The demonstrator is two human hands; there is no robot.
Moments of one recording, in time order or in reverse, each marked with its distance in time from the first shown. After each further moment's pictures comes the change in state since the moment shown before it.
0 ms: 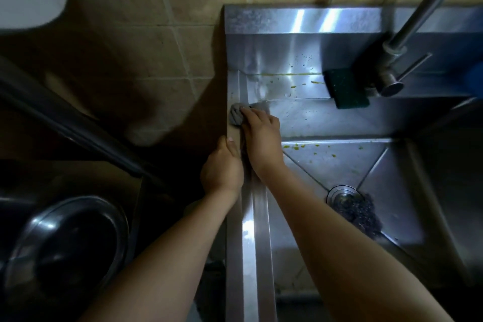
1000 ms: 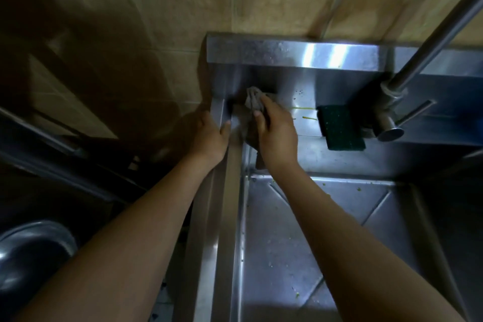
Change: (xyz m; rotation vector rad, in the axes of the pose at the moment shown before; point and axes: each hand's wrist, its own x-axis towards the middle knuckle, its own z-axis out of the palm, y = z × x) left_hand 0.111 0.053 0.014 -0.081 0.051 0.077; right_hand 0.082 0.043 -0.043 0.206 0.174 -0.041
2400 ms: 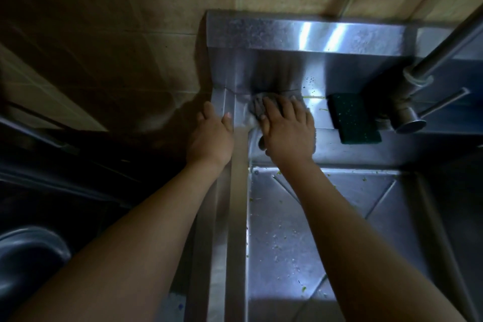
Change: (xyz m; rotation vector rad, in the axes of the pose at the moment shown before) left_hand 0.000 0.001 0.004 0.136 0.018 -0.003; right_hand 0.000 0.041 0.022 -0.617 0.011 -0.104
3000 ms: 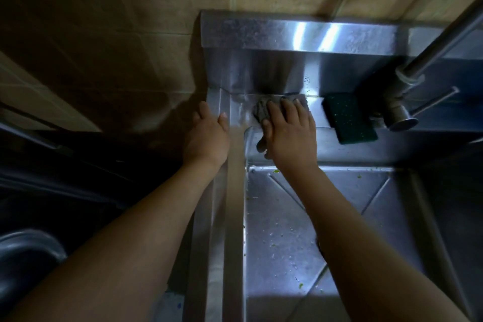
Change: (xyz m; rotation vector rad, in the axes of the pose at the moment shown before) left_hand 0.002 -0.001 0.002 0.008 0.000 -0.004; right_hand -0.007 0.014 -0.006 -0.066 0.016 -0.043
